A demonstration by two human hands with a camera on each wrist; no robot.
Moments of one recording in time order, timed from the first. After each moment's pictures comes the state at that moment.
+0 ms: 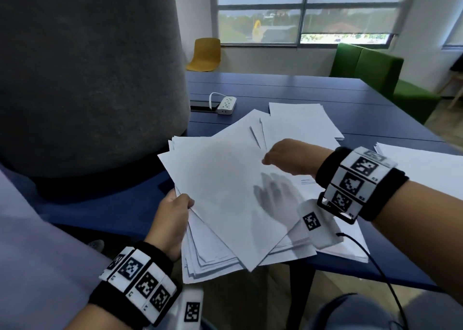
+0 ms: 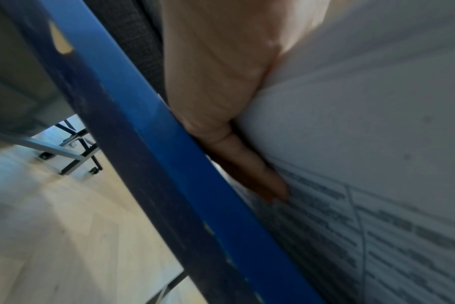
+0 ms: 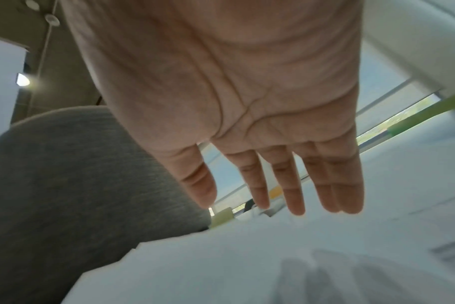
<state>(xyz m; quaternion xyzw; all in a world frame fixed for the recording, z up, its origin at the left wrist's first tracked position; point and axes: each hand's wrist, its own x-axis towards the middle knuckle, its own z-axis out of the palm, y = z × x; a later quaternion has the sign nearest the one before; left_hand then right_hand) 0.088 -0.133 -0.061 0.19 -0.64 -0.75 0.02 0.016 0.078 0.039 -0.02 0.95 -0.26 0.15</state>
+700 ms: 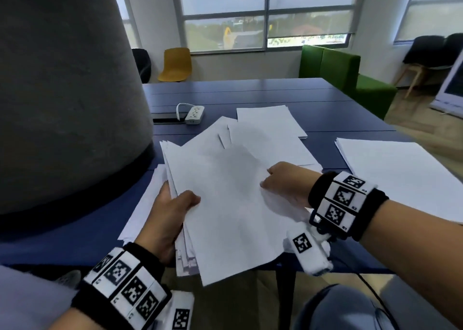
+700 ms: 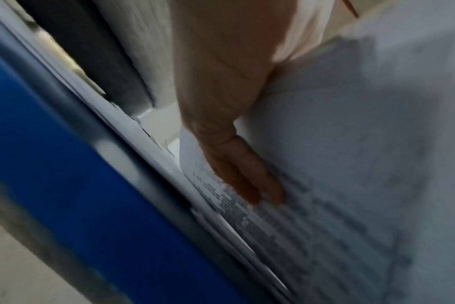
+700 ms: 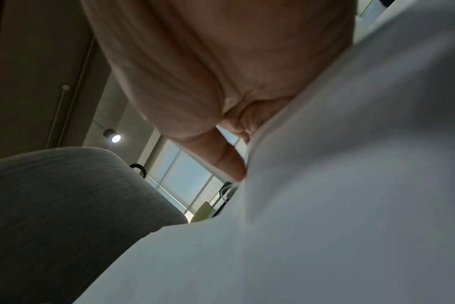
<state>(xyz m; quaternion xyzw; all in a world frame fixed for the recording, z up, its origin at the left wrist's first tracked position) 0.079 -0.082 -0.029 0.08 -0.67 -0.74 0.00 0.022 0.144 -0.008 0.07 0.92 -0.36 0.14</state>
